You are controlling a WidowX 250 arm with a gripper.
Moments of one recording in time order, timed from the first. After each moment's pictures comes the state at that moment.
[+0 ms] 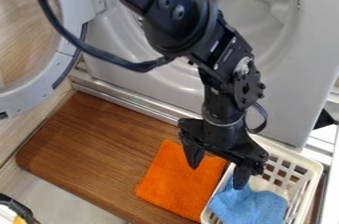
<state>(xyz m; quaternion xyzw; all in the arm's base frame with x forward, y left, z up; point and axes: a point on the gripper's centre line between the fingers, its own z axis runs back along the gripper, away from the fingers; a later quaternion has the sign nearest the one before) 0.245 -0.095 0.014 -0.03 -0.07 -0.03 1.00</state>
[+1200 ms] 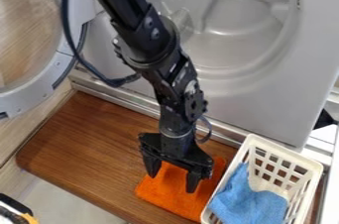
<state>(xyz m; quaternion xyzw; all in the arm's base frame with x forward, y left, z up) 0.244 -0.032 -0.047 0.01 -0.02 0.02 1.00</state>
